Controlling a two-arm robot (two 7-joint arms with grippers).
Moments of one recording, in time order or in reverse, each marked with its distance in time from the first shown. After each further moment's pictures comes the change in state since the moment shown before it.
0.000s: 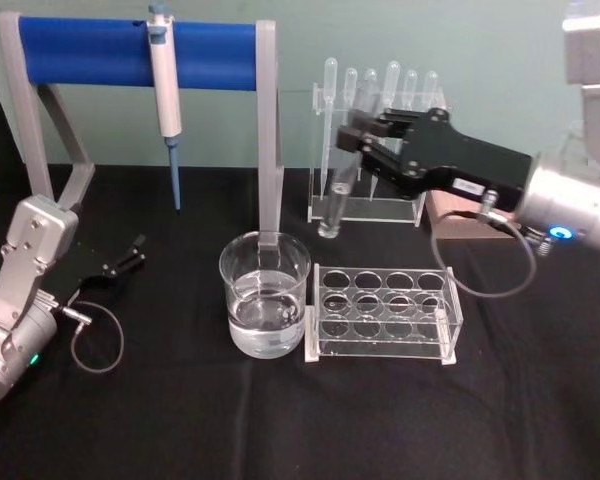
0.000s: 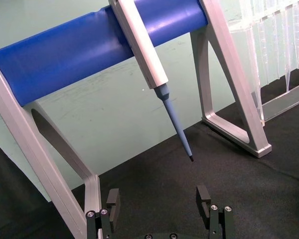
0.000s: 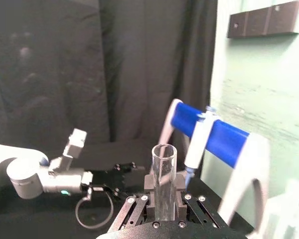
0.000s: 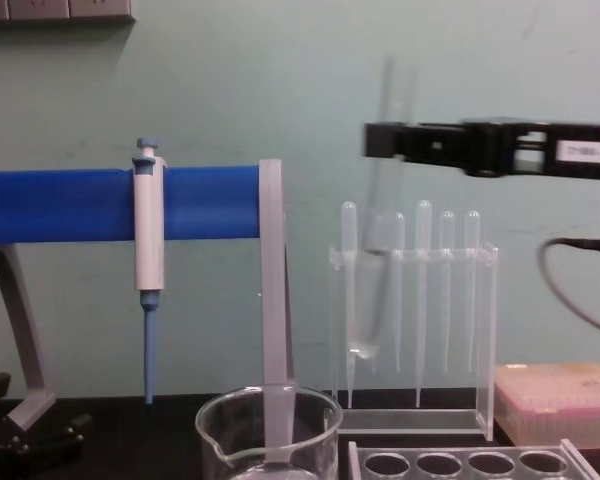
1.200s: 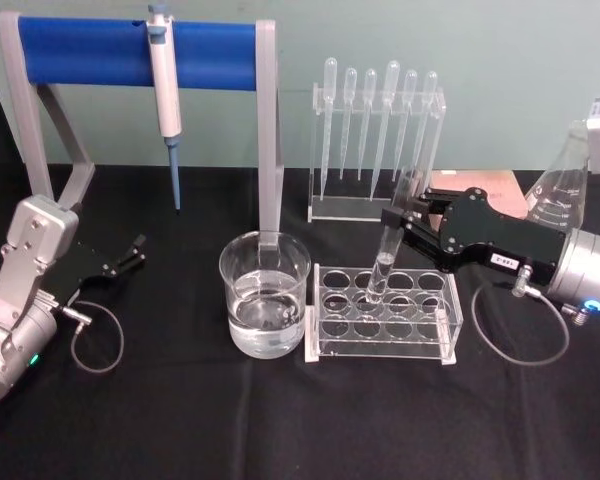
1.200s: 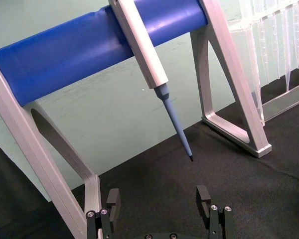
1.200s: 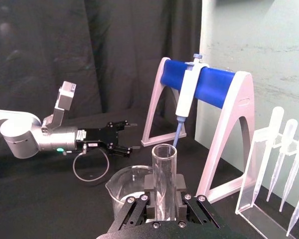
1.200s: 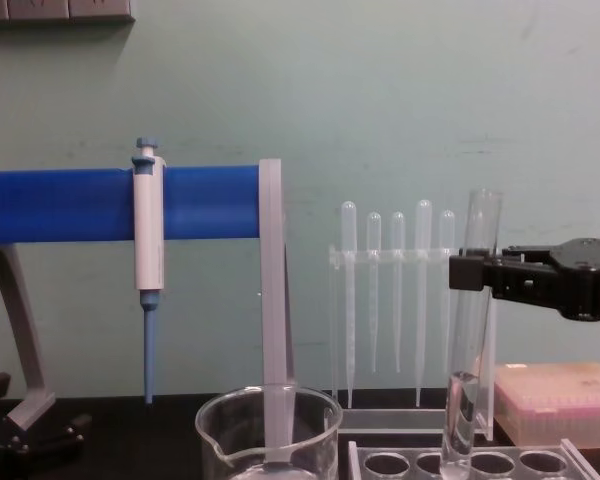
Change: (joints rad) left arm 0.000 0.000 0.000 0.000 0.000 0.000 0.000; right arm -0.151 0.081 0.040 0.021 -0.017 -0.061 0.014
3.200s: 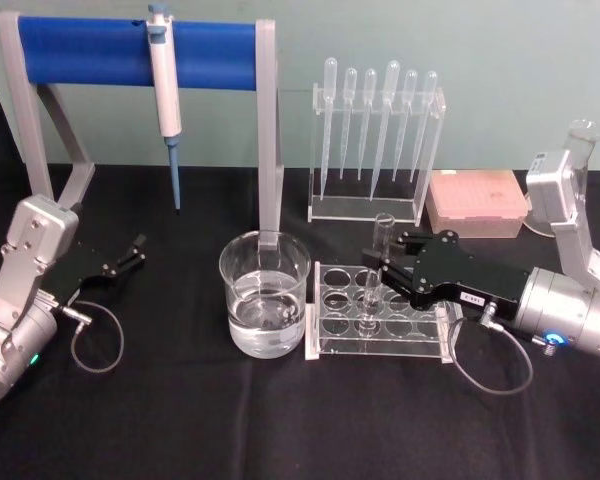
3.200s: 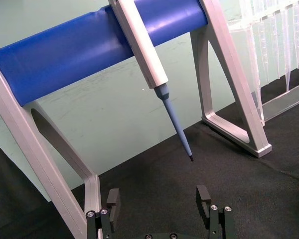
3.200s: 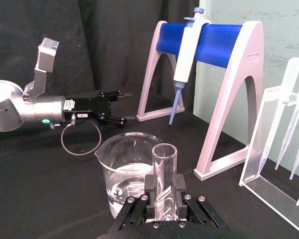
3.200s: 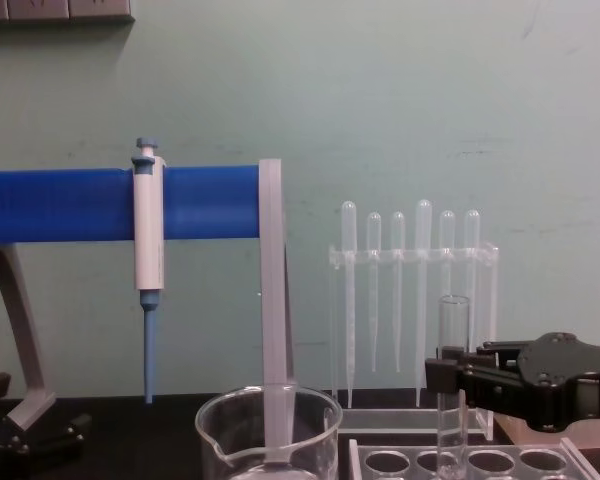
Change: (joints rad) left arm 0.000 0.000 0.000 0.000 0.000 0.000 0.000; right arm -0.010 -0.093 -0.029 0.129 -0.122 -0.041 0.004
